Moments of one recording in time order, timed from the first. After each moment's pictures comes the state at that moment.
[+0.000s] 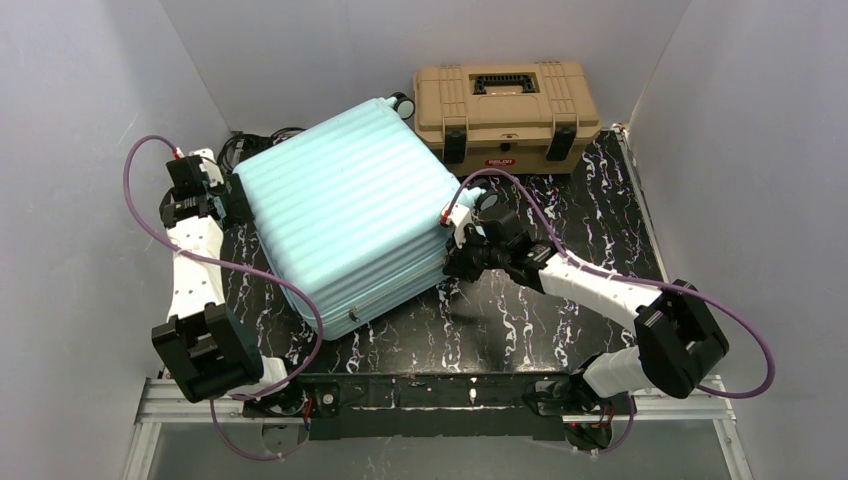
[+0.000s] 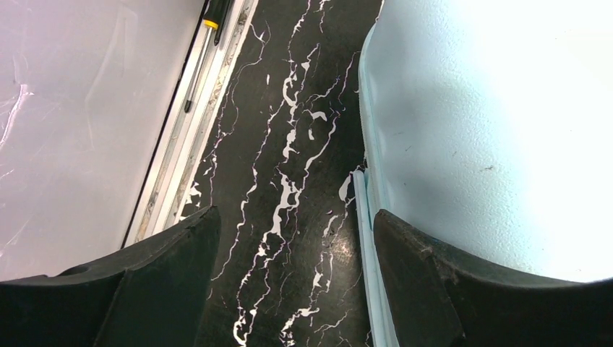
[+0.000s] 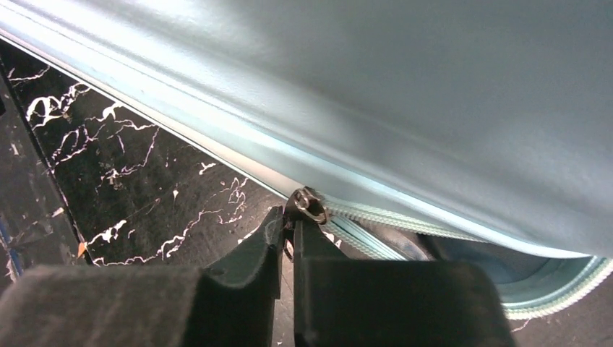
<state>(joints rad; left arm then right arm) 0.36 1.37 1.22 -0.65 -0.04 0.03 0.74 1.38 0.83 -0.09 -0.39 -0.08</state>
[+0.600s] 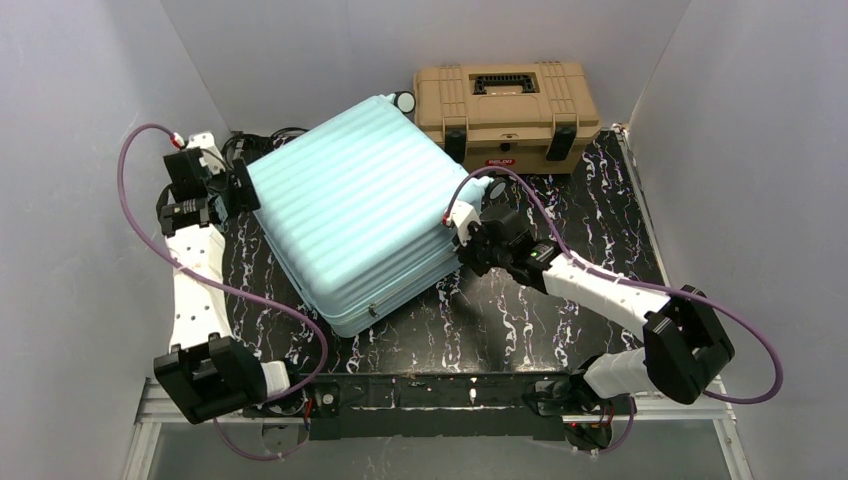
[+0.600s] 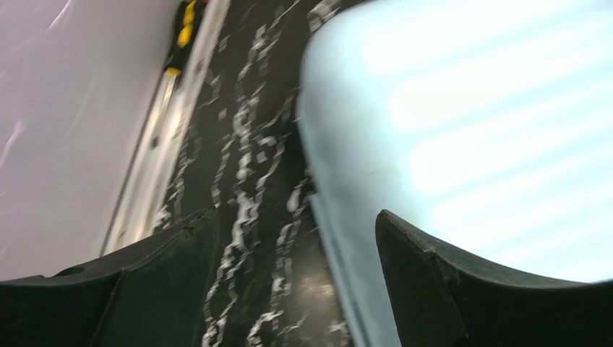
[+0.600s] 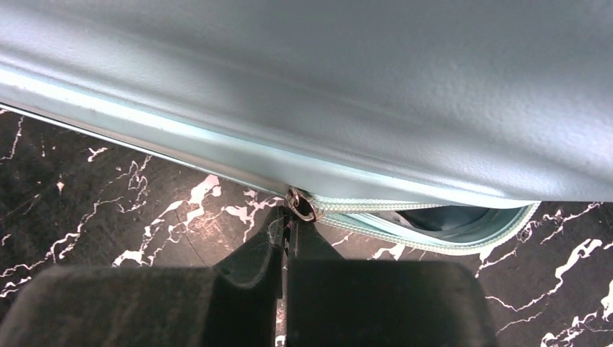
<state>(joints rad) 0.31 1.27 1.26 -0.69 0.00 0.00 0.74 1.35 0.85 -0.17 -0.12 -0.22</state>
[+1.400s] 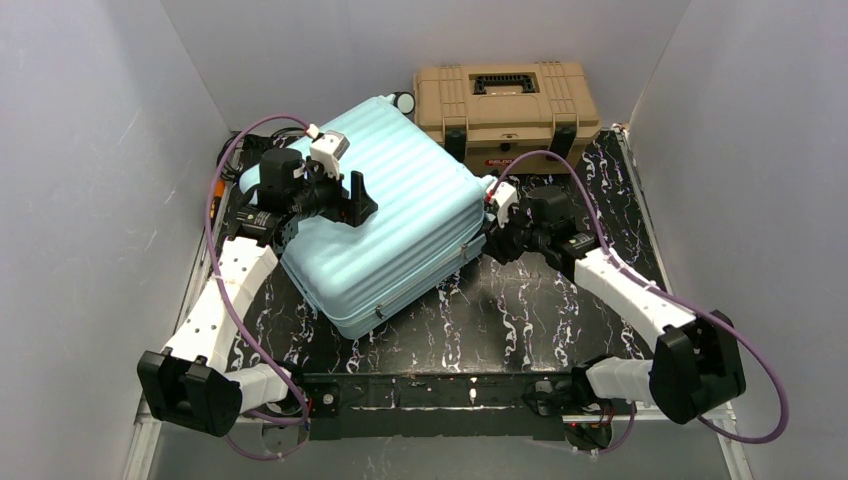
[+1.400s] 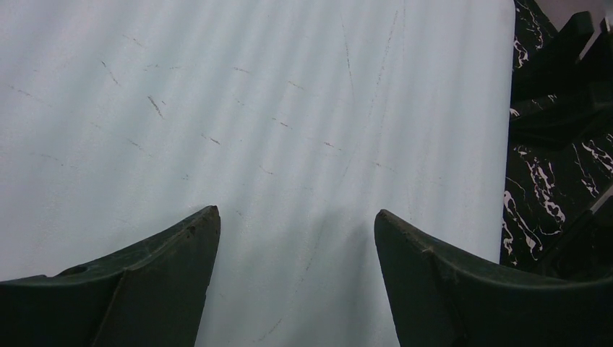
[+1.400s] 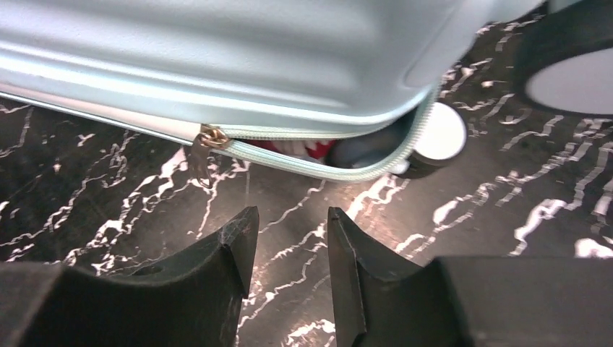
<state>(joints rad) -0.24 1.20 1.17 -0.47 0.44 -0.02 0.46 1.27 0.83 -0.23 -0.44 -0.27</state>
